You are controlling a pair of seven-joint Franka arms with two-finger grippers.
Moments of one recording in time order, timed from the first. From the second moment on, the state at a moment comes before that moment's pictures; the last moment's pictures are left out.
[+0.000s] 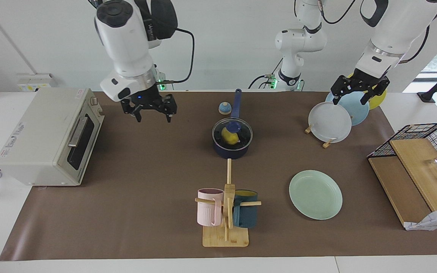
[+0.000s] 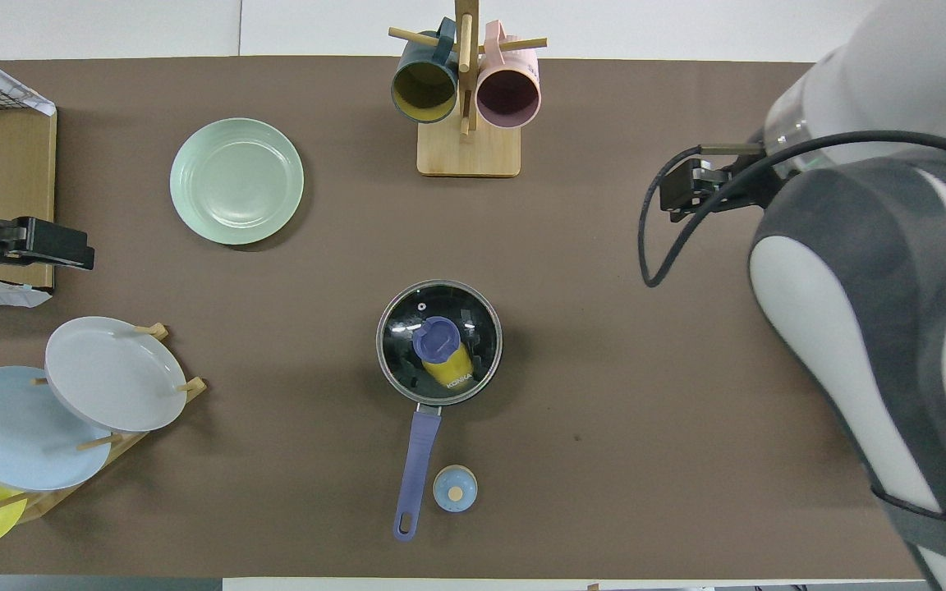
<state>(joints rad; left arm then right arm) -0.09 -0.05 -0.02 -1.62 -0.01 1.59 -0.02 0.21 0.20 0.00 -1.36 0.02 1.53 0.28</state>
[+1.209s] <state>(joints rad) -0.09 -0.05 -0.02 -1.62 -0.01 1.59 -0.02 0.07 0.01 -0.02 -1.58 -0.01 1.49 0.03</state>
